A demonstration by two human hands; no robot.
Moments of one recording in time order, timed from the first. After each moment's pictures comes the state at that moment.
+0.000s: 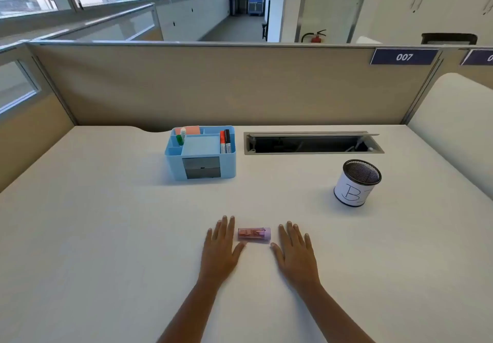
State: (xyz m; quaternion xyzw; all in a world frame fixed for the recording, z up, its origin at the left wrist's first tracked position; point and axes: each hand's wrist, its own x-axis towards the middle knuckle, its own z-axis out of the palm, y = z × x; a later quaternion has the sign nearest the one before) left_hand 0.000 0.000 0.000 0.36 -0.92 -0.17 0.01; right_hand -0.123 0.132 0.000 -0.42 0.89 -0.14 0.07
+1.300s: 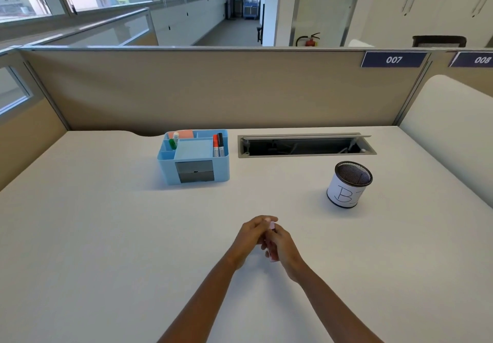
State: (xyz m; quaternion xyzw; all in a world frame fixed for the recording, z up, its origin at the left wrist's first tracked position) left_hand -0.062 0.031 0.054 0.26 -0.67 -0.69 0.12; right_hand -0.125 0.114 0.050 -0.24 0.70 -0.56 0.38
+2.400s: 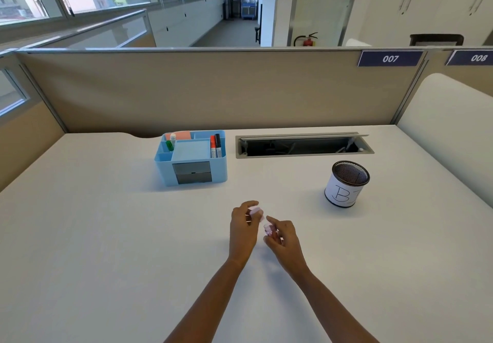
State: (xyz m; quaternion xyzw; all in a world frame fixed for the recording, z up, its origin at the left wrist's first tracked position) left_hand -0.073 0.035 0.060 0.36 -0.70 -0.54 0.31; right_hand -0.137 0.123 0.028 -0.32 0.76 -0.53 0.20
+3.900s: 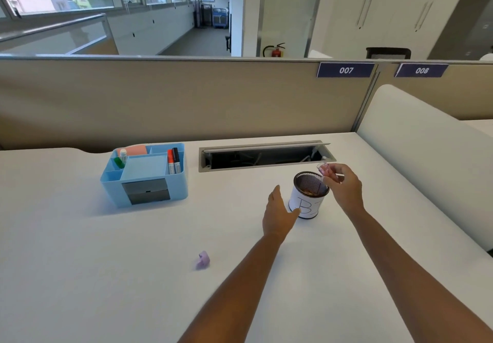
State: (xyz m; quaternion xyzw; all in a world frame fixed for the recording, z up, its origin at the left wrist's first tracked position) left_hand -0.232 0.089 0.076 0.31 -0.80 -0.49 0.13; right_hand -0.343 0.186 0.126 -0.22 0.83 -0.52 -0.04
